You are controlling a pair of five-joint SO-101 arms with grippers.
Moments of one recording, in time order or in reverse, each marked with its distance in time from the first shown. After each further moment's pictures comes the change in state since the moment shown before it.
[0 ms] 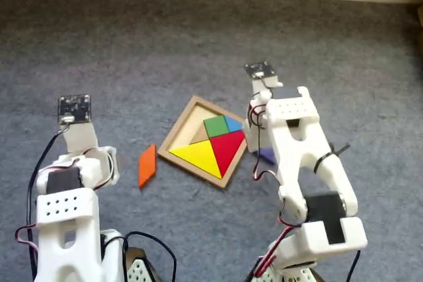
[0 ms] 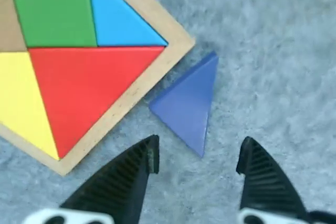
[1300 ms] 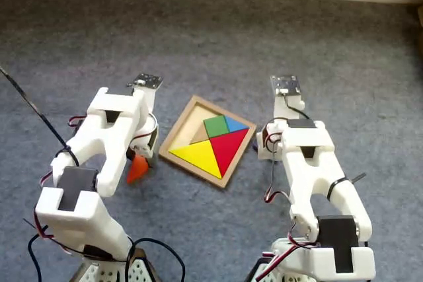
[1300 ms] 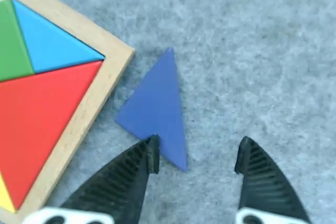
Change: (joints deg) left arm 14.0 66.7 -43.0 11.8 -3.6; right arm 6.2 -8.5 22.9 -24.2 -4.4
